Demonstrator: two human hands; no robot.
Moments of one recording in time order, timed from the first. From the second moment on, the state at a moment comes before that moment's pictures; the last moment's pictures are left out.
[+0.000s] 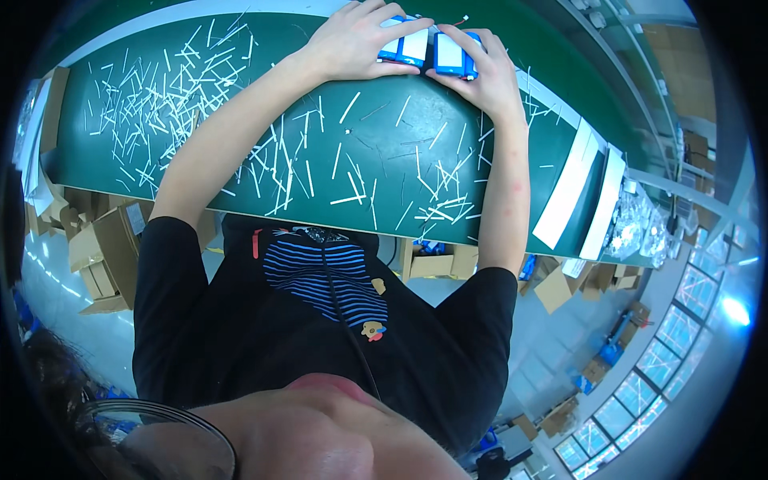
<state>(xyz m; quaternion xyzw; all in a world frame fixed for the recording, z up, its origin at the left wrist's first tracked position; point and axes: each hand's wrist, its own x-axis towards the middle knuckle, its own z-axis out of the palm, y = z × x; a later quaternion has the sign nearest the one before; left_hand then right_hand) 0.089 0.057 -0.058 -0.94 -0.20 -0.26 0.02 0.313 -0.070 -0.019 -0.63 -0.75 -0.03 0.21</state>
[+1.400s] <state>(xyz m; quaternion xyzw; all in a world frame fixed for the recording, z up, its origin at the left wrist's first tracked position) 0.147 -0.069 0.040 -0.65 -0.17 -0.53 -0.52 0.178 -0.121 0.057 -0.45 -0.13 0.20 0.86</state>
